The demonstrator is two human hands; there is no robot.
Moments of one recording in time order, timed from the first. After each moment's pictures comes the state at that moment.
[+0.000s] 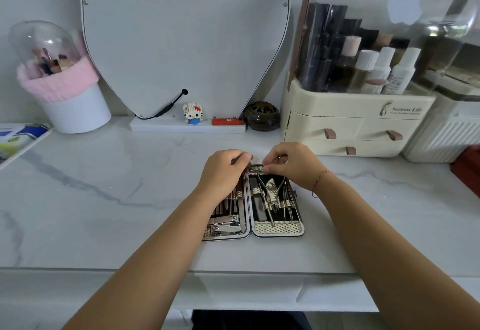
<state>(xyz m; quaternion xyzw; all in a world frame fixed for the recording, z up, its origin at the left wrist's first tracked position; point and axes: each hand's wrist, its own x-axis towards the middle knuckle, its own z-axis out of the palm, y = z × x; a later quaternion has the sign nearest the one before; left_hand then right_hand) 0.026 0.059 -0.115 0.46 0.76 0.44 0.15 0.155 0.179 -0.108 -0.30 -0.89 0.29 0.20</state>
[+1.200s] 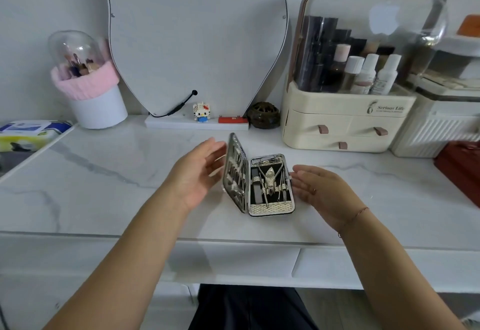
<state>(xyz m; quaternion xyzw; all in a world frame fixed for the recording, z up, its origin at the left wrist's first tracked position) 0.029 -0.019 -0.082 0.20 0.52 0.69 0.46 0.227 0.098 -0.104 -0.37 -0.51 0.71 0.32</state>
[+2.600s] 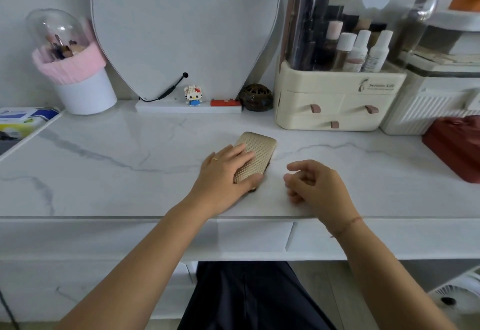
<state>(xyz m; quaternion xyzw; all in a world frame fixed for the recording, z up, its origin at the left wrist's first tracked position) 0.062 -0.016 -0.135 0.61 0.74 0.28 0.07 0.252 0.054 -0.116 -0.41 -0.70 0.49 0.33</state>
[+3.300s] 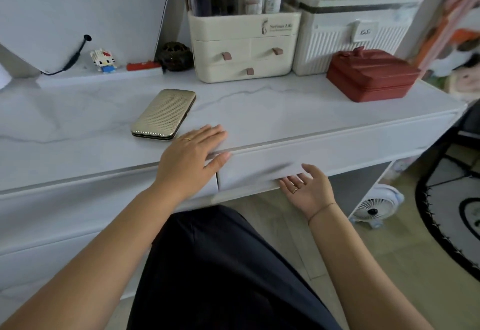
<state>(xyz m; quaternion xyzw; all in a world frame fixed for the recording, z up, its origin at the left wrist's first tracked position) 0.155 -0.022 -0.166 0.72 0.66 0.21 -0.07 0.390 0.056 -0.224 -0.40 -0.06 0.79 0.46</state>
